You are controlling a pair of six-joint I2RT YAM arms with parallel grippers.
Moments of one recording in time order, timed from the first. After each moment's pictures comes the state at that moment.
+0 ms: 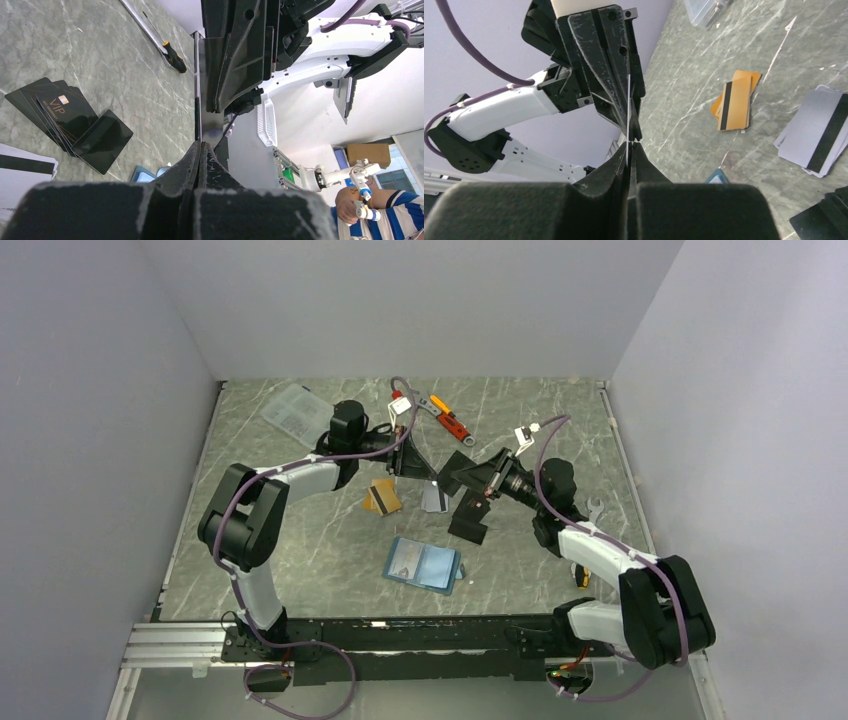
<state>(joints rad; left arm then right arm) -0.45 1.82 1.10 0.63 1.26 -0.80 0.32 1.23 0.47 0.74 -0.66 1.06</state>
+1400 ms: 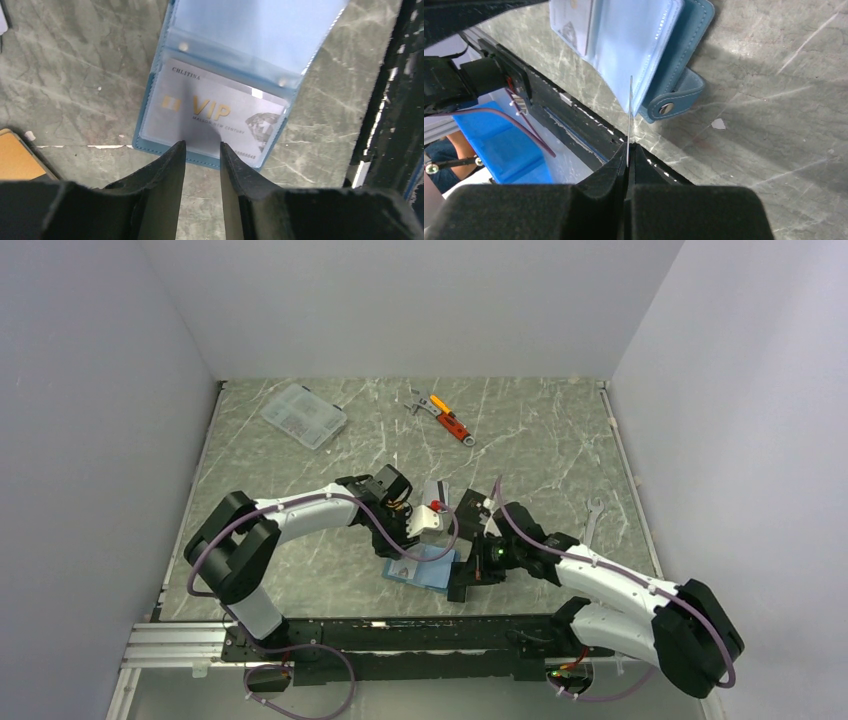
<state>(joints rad) -0.76 1.65 0.99 -0.56 0.44 0.64 0.67 1.03 0.41 -0.29 -0.45 0.82</state>
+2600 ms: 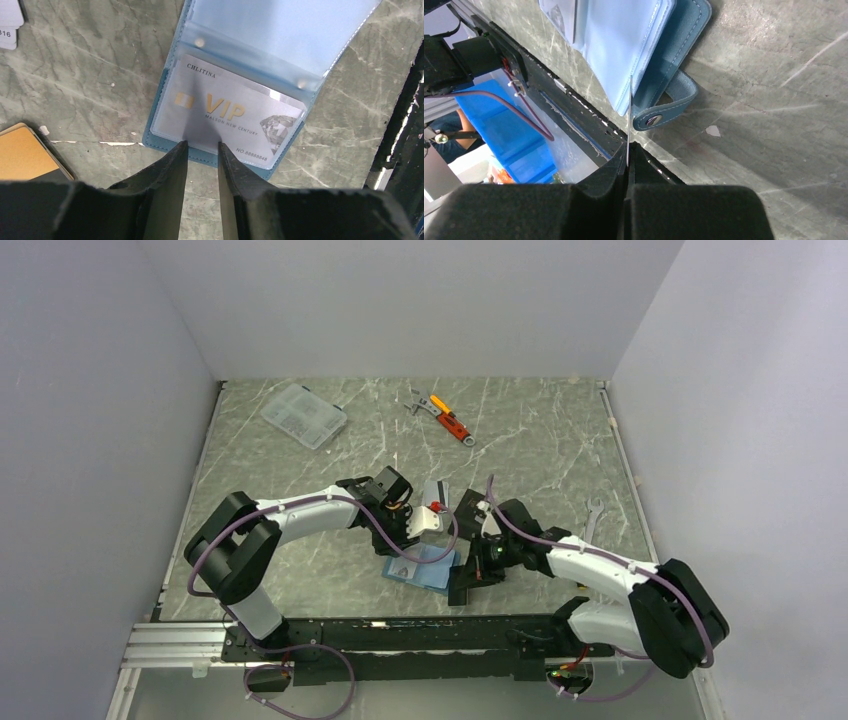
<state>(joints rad) -0.77 1.65 0.97 -0.51 0.37 0.64 0.60 1.17 0.42 -0.25 -0.59 0.72</state>
